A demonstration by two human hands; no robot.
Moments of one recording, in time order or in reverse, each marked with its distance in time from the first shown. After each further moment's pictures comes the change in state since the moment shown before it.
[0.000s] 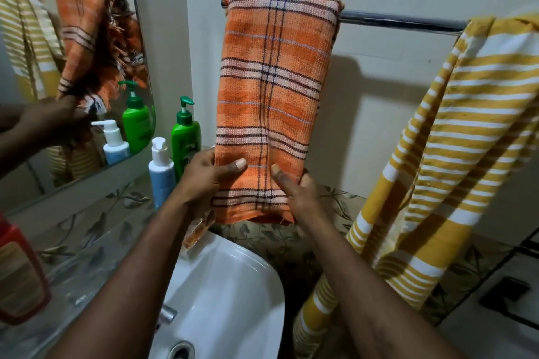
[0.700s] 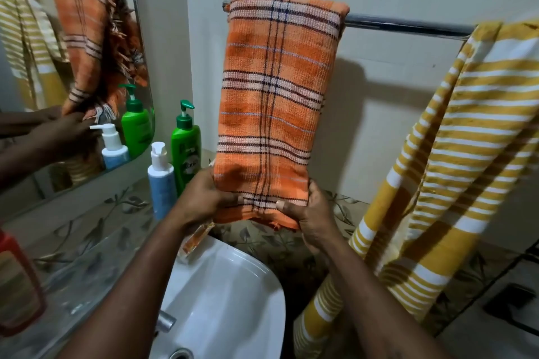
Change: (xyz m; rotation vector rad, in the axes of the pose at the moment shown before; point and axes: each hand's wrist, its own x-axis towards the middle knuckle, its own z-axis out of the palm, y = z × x) left_hand 0.003 -0.026 -0.015 0.322 -0.040 0.000; right_hand 0.000 0.021 -0.027 0.020 -0.050 -0.030
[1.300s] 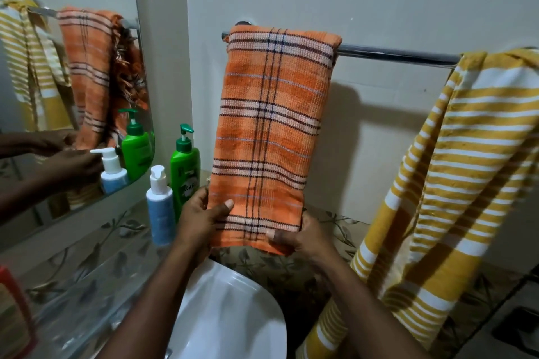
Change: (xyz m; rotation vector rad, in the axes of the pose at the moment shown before) left_hand 0.003 -0.017 0.015 -0.394 0.233 -0.087; right_hand -0.013 -0.014 0.005 -0.232 -0.060 0.079
